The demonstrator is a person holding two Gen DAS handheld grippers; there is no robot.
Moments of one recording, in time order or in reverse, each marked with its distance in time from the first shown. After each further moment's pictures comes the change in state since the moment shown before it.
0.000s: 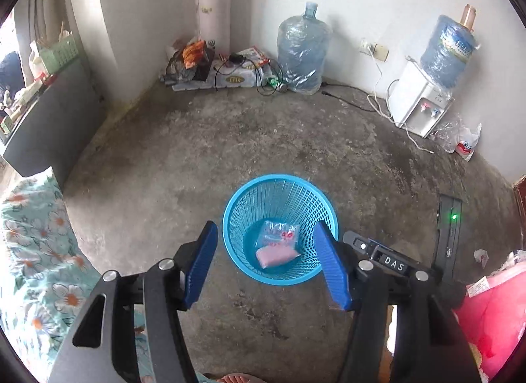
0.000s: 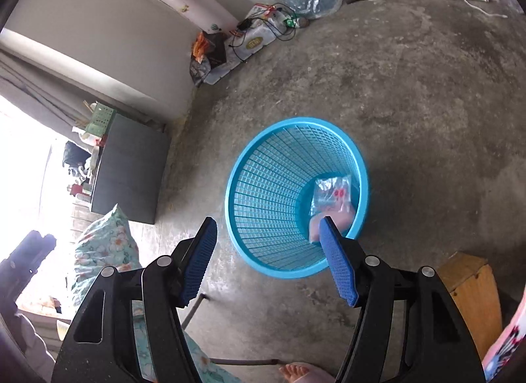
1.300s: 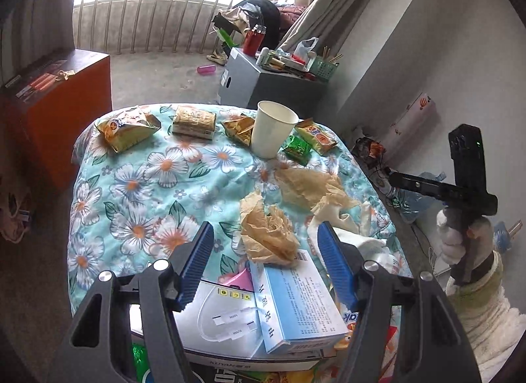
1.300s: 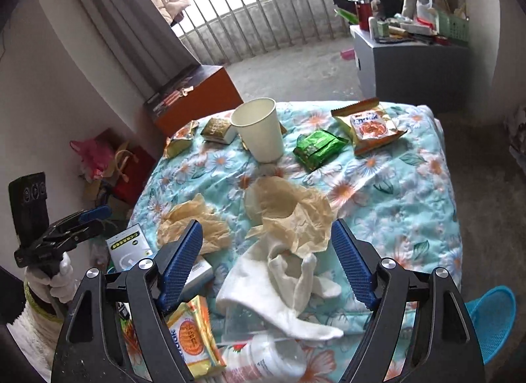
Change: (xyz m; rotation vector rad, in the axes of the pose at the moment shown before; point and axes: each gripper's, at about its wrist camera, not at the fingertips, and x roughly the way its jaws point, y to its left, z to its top) left arm -0.412 0.328 -0.405 -0.797 -0.305 0.243; right arm -0.019 0.496 -0.286 -1.206 0.509 0.391
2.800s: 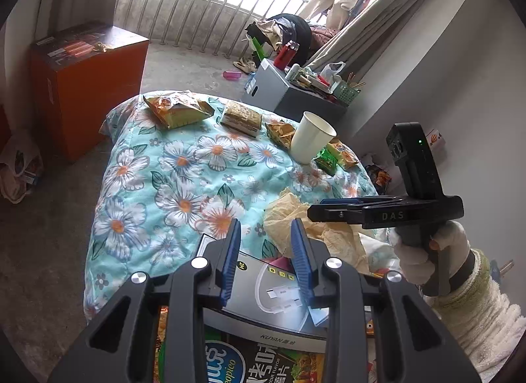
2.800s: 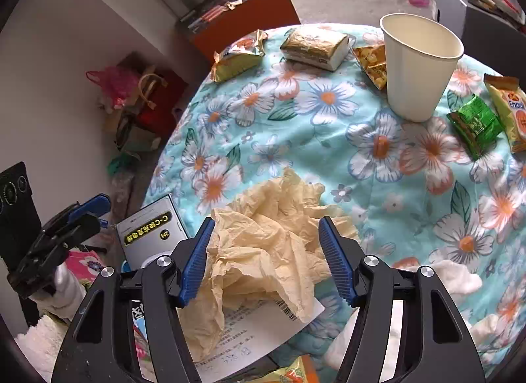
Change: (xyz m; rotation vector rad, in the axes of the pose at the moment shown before) left arm -0.036 0.059 -0.036 -0.160 -0.082 0.006; right arm 0.121 0.125 0.002 -0.155 0.344 0.104
